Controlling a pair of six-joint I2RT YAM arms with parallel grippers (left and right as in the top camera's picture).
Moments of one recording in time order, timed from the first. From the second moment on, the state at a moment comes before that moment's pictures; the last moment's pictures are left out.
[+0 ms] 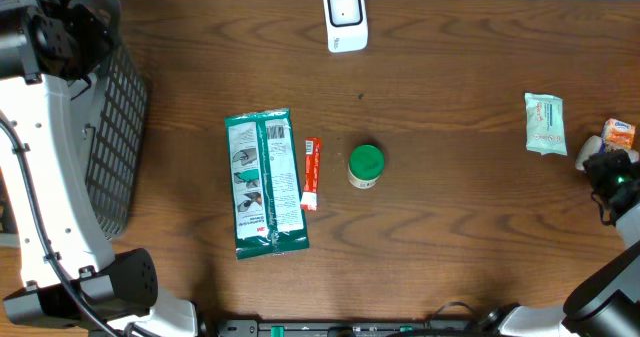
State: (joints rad) left arm 0.24 1.74 2.15 -1.39 -0.21 -0.55; right arm -0.80 1.63 0.82 -0.03 -0.51 0.46
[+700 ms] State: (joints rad) left arm 0.24 1.74 2.15 -1.39 -0.21 -0.55; right arm -0.93 1.56 0.95 -0.61 -0.39 0.44
